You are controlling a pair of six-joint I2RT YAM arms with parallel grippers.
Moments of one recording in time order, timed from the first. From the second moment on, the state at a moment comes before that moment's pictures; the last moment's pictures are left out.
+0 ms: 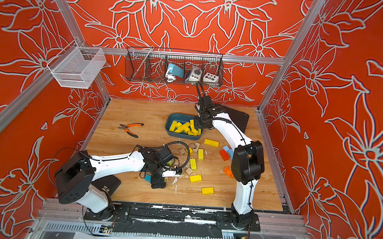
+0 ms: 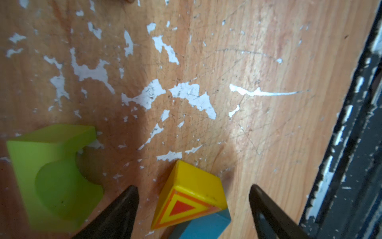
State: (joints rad) left arm -0.84 1.57 0.90 -0.73 0.12 0.54; right arm 0.45 1.87 1.72 -0.86 -0.05 0.18
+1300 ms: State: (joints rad) left arm -0.86 1.63 0.91 -0.69 0.07 0.52; right arm 0.44 1.73 1.53 -0.84 0.03 0.19
